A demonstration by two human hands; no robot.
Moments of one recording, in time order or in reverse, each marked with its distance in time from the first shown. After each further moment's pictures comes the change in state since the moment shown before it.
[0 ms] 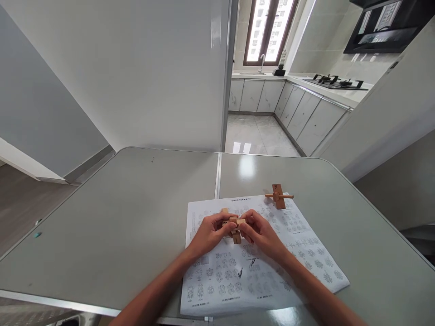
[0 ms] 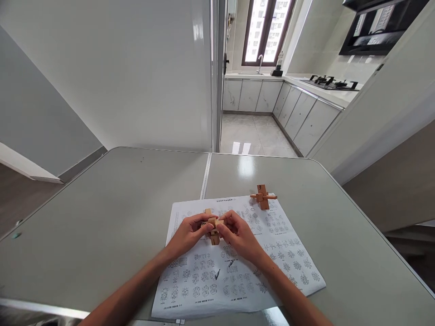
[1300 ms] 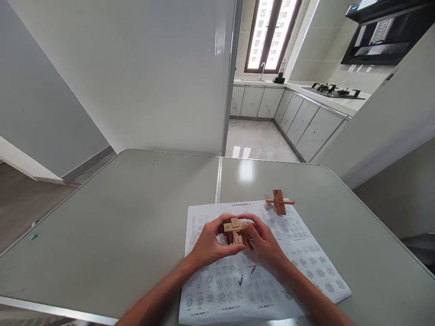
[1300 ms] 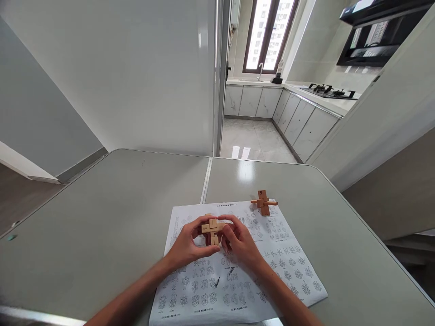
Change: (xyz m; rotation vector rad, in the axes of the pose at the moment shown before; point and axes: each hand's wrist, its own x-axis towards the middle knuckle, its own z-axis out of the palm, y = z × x) left_hand -0.009 0.003 0.004 0.167 0.057 0.144; right_hand 0.001 0.013 0.005 0.132 0.043 0.007
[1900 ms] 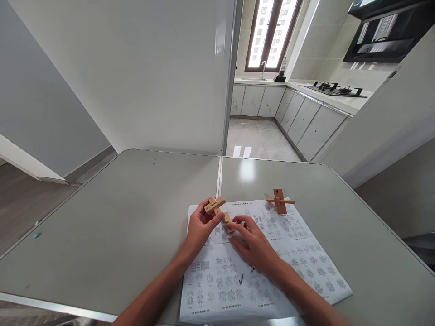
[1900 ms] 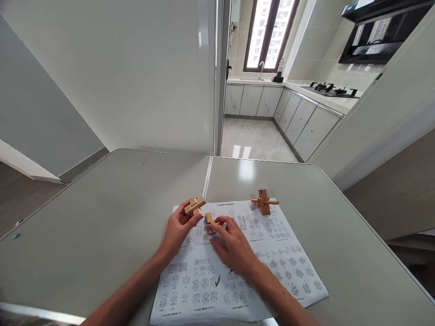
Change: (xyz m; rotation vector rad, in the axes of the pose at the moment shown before) left_hand 0.014 -0.008 -0.018 -0.310 0.386 -0.149; right_hand -0.001 0.013 0.005 -0.850 -0.051 -0.387
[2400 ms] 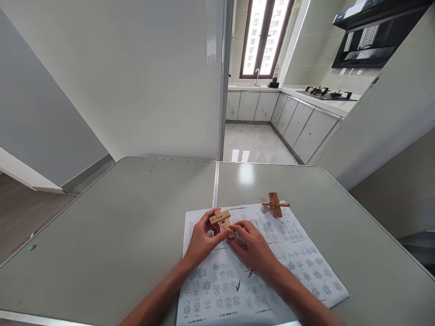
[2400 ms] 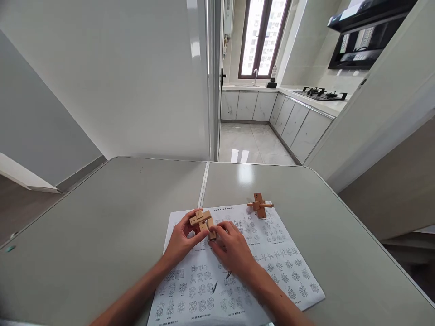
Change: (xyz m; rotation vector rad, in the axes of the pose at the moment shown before) left_hand -0.006 -0.007 0.006 0.251 -0.130 0.074; right_hand 0.004 0.007 0.001 -0.046 0.072 0.030
